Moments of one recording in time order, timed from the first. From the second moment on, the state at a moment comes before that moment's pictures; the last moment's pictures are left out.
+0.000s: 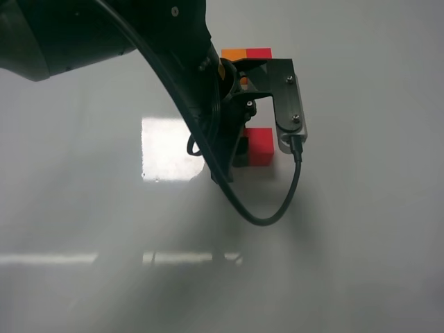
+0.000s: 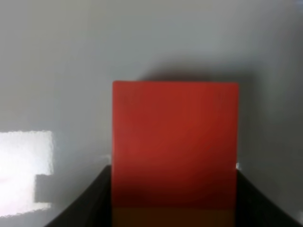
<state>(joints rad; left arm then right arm) -0.85 1.87 -1.93 0.13 1.03 0.76 -0.03 0.00 -0.51 -0.07 0.98 0.04</state>
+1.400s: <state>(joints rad) -0.81 1.59 -1.93 0.38 1.19 -0.08 -0.03 0.00 -0.51 -0.07 0.98 0.04</state>
